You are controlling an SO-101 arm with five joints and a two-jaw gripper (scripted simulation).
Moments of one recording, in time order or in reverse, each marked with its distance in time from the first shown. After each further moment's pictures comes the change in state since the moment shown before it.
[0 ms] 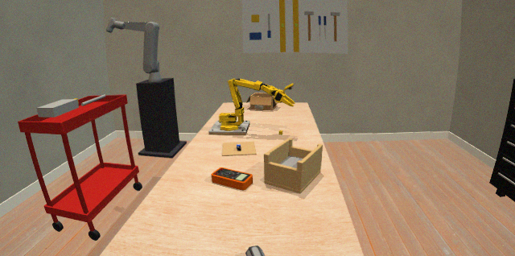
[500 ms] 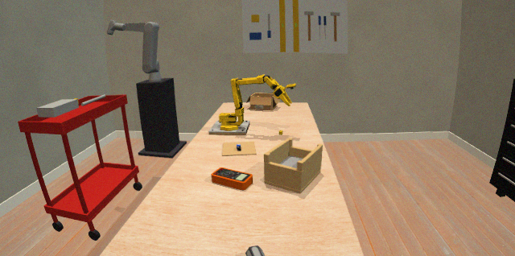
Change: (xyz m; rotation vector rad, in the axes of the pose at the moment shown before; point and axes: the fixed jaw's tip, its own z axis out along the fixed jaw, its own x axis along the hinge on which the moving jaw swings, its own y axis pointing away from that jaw) arm 0.007 0.003 -0.014 0.009 0.310 0.014
